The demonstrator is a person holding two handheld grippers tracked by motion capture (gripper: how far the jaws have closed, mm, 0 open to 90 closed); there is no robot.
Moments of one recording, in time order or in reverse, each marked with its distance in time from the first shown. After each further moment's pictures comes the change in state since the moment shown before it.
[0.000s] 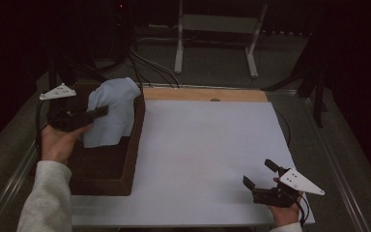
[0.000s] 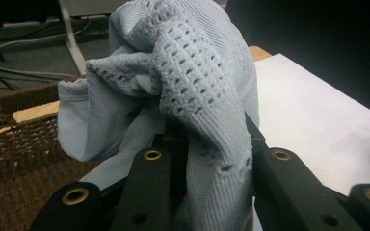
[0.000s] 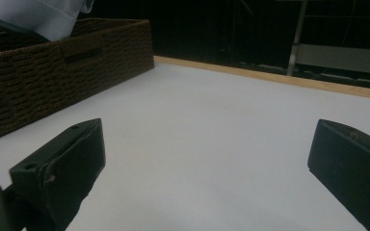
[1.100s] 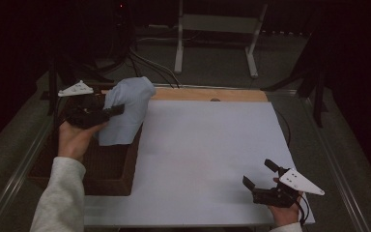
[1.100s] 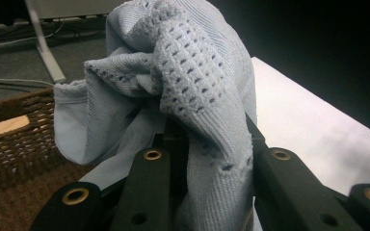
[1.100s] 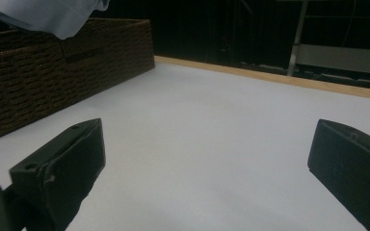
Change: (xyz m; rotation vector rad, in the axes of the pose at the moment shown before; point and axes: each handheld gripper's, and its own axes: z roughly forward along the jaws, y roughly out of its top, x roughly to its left) left arm -0.022 0.012 0.027 -0.003 -0.083 0.010; right arm 0.000 0.000 0.000 0.000 0.002 -0.002
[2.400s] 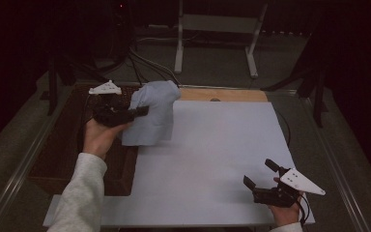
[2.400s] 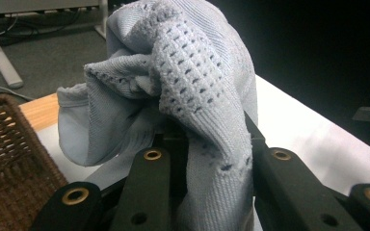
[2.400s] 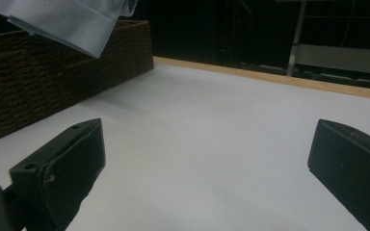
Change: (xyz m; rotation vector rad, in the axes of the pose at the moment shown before) left arm -0.032 0.012 0.046 0.025 -0.113 0.025; right arm -0.002 0.000 -0.001 -0.002 -0.002 0.007
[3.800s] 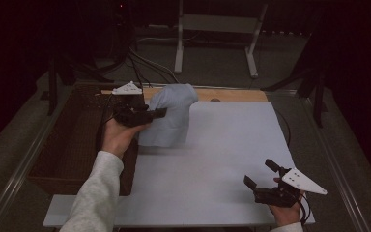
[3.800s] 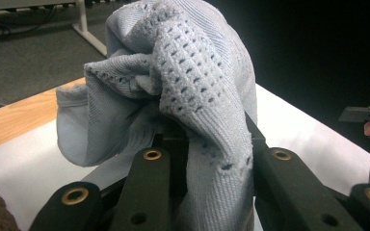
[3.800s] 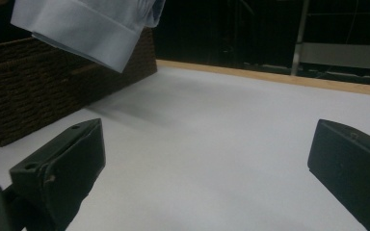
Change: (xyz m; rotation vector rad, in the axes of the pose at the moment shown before) left arm -0.021 0.007 0.038 0.012 -0.057 0.022; right arm -0.001 0.001 -0.001 -0.009 0.015 0.031
